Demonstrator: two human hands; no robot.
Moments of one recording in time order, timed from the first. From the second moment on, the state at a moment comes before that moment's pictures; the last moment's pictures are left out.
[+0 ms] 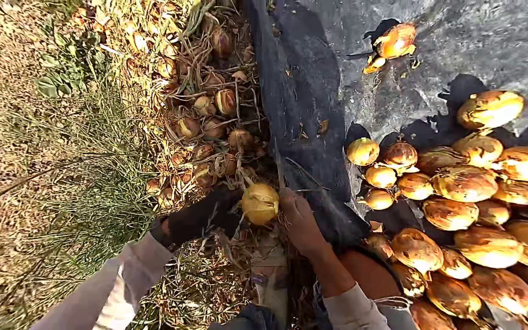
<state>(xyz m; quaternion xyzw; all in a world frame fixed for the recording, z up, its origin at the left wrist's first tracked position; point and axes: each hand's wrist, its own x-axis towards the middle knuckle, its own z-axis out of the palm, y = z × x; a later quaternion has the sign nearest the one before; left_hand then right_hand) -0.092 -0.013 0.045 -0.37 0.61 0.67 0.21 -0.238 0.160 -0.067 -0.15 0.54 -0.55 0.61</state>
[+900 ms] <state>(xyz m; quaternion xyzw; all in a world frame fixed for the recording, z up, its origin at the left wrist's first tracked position) -0.097 -0.017 0.055 -0.15 0.96 0.22 0.09 -0.223 0.162 -0.078 -0.16 0.55 -0.45 0.69</state>
